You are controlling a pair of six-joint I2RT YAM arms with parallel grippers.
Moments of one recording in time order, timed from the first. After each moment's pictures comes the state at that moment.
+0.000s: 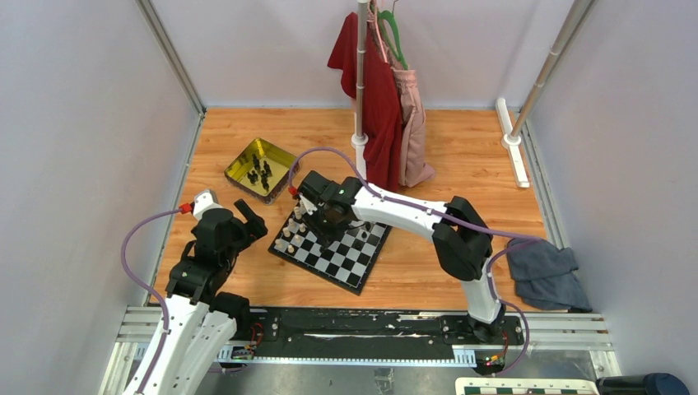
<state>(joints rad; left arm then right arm) -0.24 0.48 0.59 -0.71 -0.33 -0.68 1.03 1.99 1.66 -0.81 -0.10 0.18</state>
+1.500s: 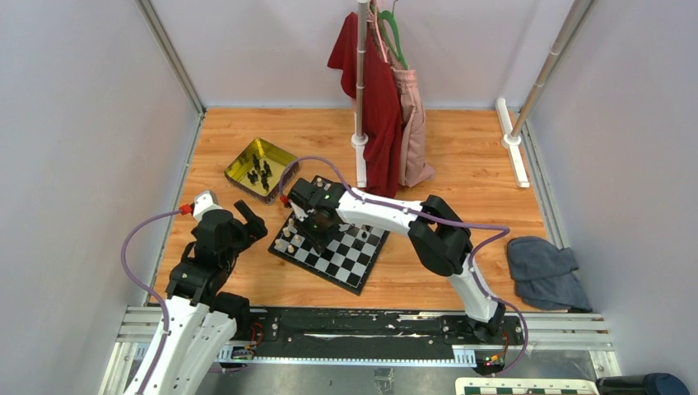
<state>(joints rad) -0.24 0.47 0.58 -0.71 -0.33 -0.68 1.05 2.15 1.75 -0.79 -0.13 0.16</state>
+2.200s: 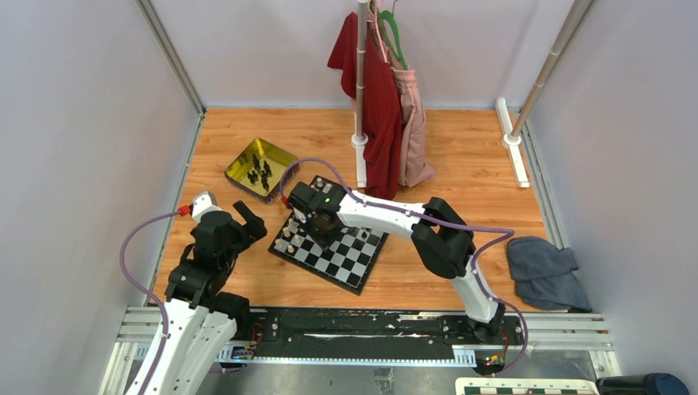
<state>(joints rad) -0.24 0.45 0.58 -0.71 -0.33 -0.68 1.07 2.14 1.74 -0.81 -0.03 0.16</state>
